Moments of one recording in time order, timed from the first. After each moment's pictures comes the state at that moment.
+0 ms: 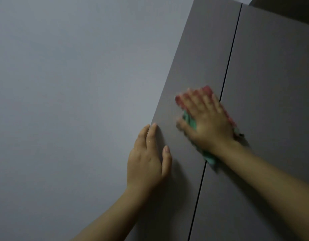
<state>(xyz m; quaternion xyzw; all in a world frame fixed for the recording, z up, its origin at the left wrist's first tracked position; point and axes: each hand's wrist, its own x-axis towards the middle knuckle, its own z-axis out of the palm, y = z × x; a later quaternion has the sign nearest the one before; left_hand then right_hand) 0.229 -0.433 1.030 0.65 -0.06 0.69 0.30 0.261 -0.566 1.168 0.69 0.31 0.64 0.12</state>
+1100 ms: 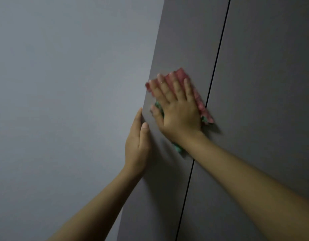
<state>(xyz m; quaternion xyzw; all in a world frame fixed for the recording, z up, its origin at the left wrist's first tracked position) 0.220 -0.426 0.948 0.62 -0.12 0.56 0.54 0.261 -0.521 1.043 0.65 0.35 0.67 0.04</state>
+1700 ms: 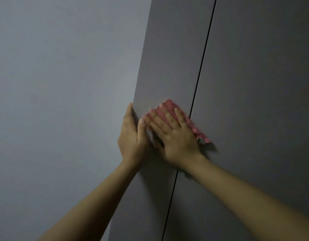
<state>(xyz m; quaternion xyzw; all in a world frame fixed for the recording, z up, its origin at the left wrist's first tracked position) 0.220 -0.442 0.946 0.65 -0.02 0.60 0.47 0.263 -0.568 0.977 0.65 0.41 0.62 0.13</state>
